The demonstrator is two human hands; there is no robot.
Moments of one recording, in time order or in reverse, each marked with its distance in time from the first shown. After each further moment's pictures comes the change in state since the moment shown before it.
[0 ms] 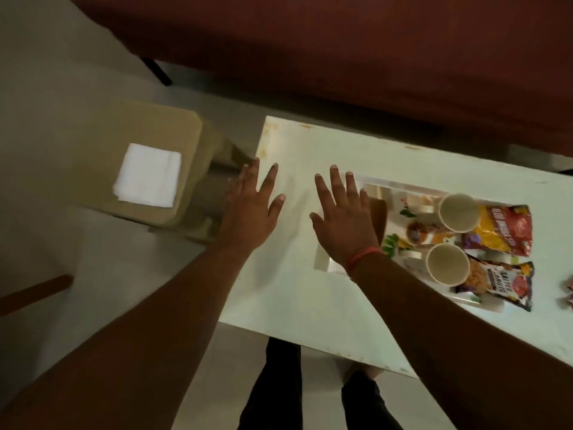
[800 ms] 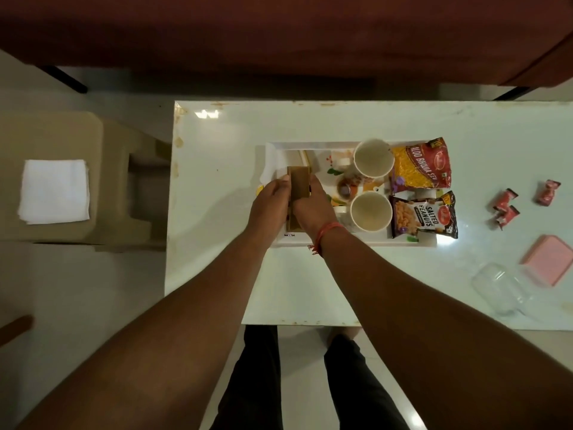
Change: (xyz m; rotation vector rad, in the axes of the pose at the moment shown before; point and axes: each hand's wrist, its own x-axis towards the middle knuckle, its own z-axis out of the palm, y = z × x) left_hand -0.013 0.186 0.037 -1.177 -0.447 -0.522; right_hand -0.048 0.069 -0.008 1.331 -0.105 0.789
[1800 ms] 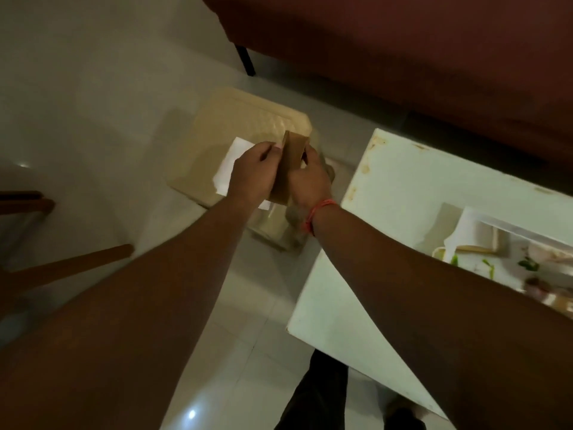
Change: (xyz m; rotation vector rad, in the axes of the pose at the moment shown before) left_hand 0.025 0.009 -0.393 0.024 0.459 0.159; right_hand -0.019 -0.109 0.367 -0.117 -0.315 -0.242
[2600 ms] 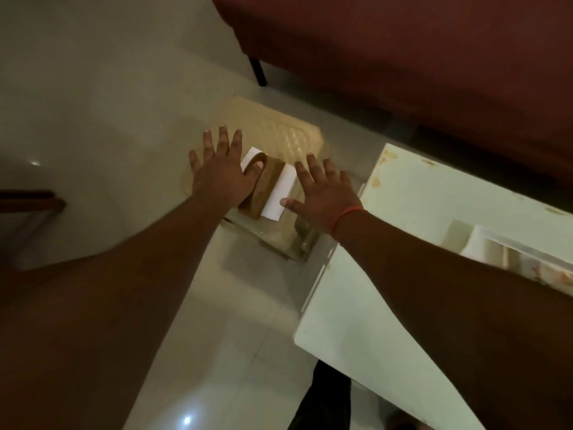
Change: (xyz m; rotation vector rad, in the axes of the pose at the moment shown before) left_hand 0.033 -0.030 -0.070 1.066 0.122 0.205; right_hand 0.025 0.016 -0.028 -1.416 -0.249 -0.455
